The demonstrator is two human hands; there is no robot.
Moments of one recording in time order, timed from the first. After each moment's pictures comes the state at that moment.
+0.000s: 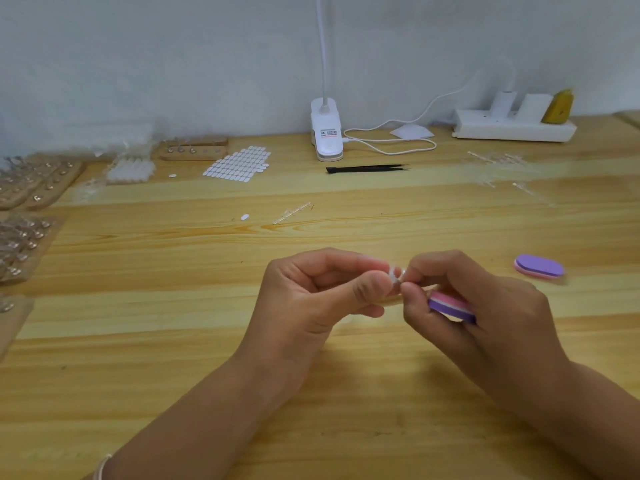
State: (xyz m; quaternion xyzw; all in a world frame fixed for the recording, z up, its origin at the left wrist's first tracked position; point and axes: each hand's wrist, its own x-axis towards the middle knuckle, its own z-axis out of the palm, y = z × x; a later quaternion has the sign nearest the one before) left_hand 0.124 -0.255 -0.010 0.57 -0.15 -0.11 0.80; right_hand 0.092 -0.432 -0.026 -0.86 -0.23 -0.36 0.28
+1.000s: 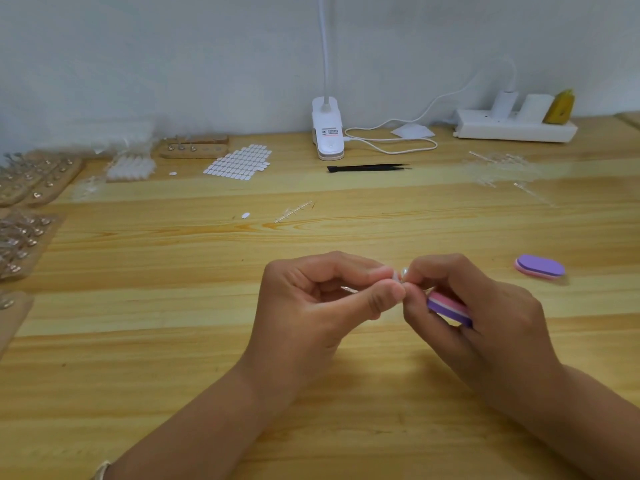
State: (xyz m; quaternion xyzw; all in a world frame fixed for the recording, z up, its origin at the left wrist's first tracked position) left_hand 0.121 -0.258 -0.017 0.60 -0.21 -0.01 0.77; right_hand 0.089 -0.430 -0.029 -0.86 -0.24 -0.36 0.29
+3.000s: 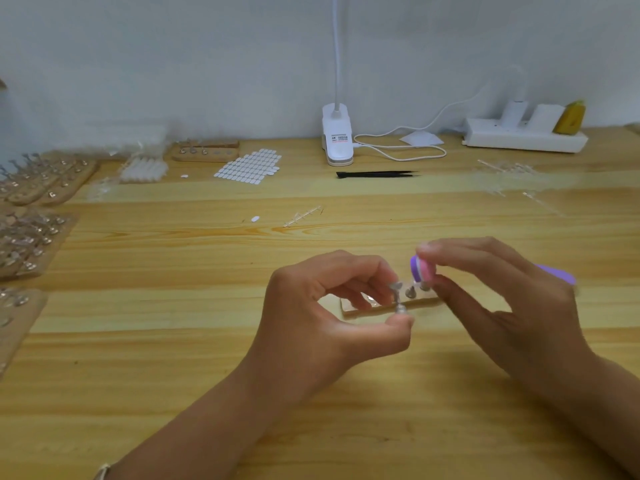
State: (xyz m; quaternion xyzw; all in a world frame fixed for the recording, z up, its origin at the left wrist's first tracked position) left_hand 0.118 -0.250 -0.003 0.76 -0.27 0.10 0.58; right_hand 0.104 -0.451 -0.024 -0.83 -0.27 -0.37 0.32
